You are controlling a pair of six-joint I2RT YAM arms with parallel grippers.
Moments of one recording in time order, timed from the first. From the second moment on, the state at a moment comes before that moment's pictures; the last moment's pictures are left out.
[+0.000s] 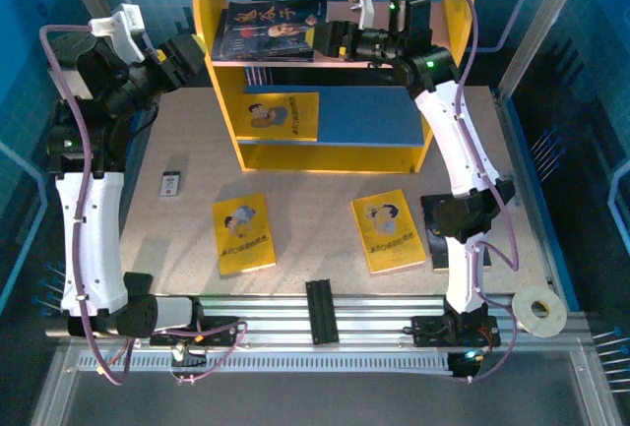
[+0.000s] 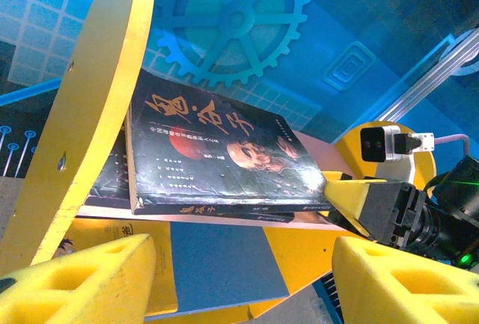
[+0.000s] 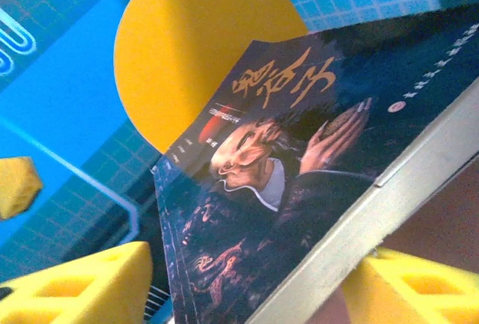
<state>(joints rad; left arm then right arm) 0.09 1.31 1.88 -0.67 0.54 -0.58 0.38 2.07 2.55 -0.67 -0.68 0.49</state>
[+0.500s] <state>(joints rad) 0.09 1.28 1.87 -0.69 0.53 -0.56 0.38 2.04 2.55 -0.79 -0.58 0.37</state>
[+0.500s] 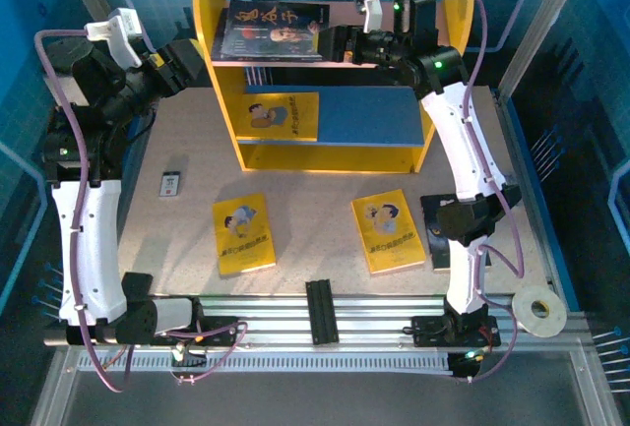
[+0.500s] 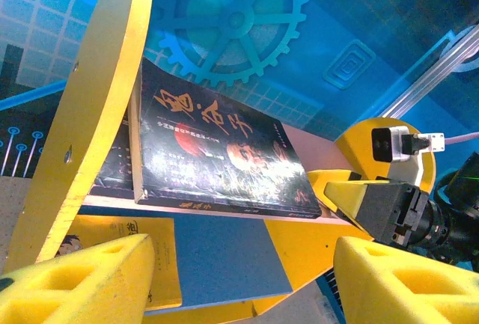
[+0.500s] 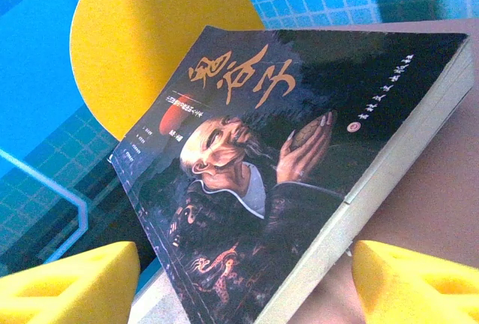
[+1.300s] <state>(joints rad) 0.09 1.26 1.84 -0.73 0.50 -0.52 0.38 2.09 2.60 -0.69 -0.73 0.45</state>
